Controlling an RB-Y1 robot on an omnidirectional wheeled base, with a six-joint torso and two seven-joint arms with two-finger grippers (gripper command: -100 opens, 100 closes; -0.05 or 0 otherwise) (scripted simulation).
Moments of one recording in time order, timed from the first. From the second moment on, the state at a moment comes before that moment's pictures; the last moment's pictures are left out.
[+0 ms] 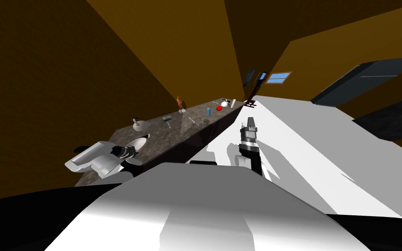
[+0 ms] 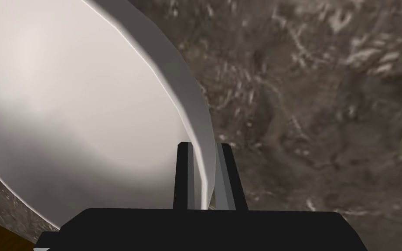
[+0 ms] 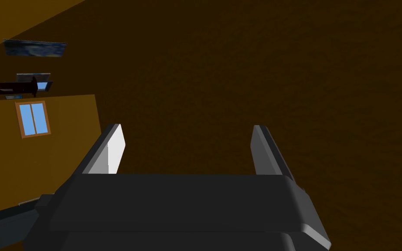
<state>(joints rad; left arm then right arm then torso) -0.25 0.60 1.27 -1.15 0.17 1.46 -0.51 0.48 0.00 -0.06 -2.21 0.04 -0.43 0.16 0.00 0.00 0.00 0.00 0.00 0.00</state>
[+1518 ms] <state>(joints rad) -0.03 0.55 0.95 -1.52 0.33 1.54 -0.11 0.48 0.00 -0.06 -2.21 0.04 -0.43 0.16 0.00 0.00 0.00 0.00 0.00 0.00</state>
